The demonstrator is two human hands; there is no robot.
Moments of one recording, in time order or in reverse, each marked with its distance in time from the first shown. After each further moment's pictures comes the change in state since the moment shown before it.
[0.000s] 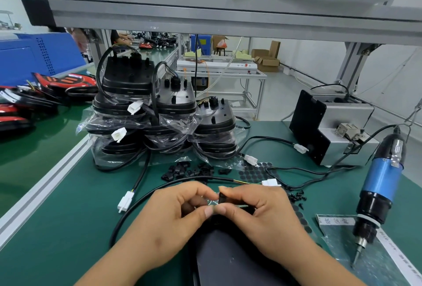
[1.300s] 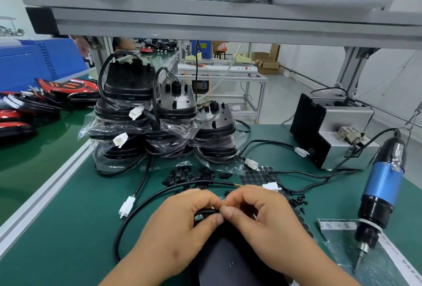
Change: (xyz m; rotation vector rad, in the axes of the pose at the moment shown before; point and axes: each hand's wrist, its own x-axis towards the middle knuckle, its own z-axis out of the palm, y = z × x) left_hand 0.003 -0.003 0.011 0.329 0.090 0.144; right_hand 0.000 -0.021 -0.010 -0.066 -0.091 0.147
